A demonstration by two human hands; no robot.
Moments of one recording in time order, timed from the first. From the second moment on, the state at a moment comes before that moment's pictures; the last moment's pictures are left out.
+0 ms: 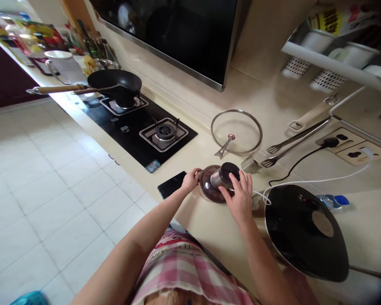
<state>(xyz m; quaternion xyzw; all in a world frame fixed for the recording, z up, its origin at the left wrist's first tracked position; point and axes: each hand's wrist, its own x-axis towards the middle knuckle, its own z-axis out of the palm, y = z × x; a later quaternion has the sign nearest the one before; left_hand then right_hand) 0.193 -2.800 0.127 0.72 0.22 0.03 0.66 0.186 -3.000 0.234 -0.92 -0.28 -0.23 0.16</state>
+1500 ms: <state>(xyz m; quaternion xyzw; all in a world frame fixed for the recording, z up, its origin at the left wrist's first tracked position) 0.191 -2.801 0.137 0.75 0.22 0.06 0.62 0.196 -3.004 0.234 -0.90 -0.32 -0.24 0.16</state>
